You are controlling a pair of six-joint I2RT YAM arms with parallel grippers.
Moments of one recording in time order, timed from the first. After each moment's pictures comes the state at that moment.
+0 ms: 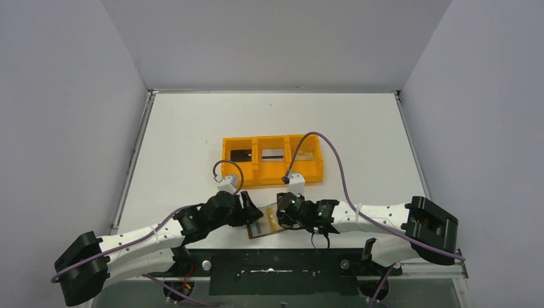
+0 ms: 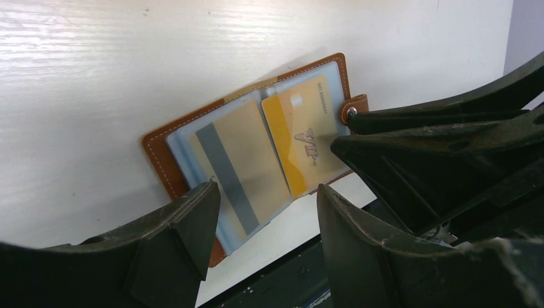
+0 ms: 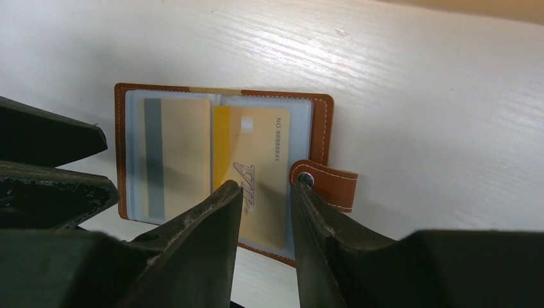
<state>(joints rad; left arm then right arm) -0.97 0.91 0.33 -0.08 -0.15 -1.03 1.16 1.34 0.65 -0.21 0.37 0.81</state>
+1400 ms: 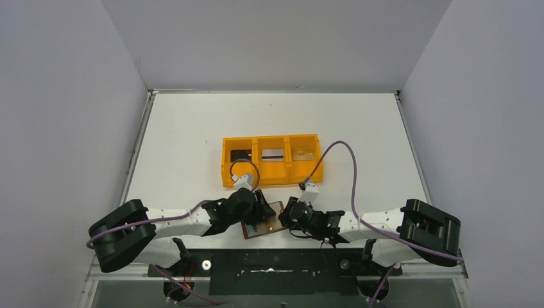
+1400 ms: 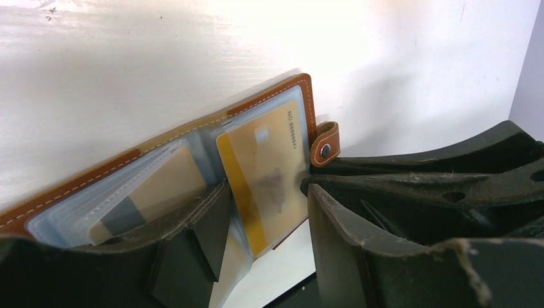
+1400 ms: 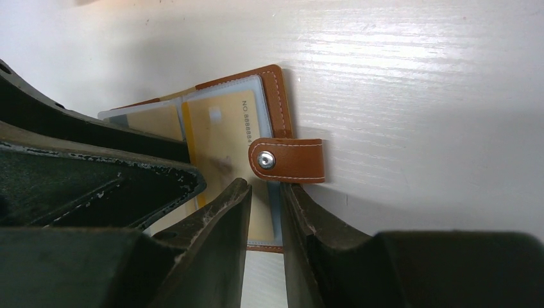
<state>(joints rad) -1.01 1.32 0.41 0.17 -0.13 -1.12 1.16 1.32 0.40 0.13 0.38 1.10</state>
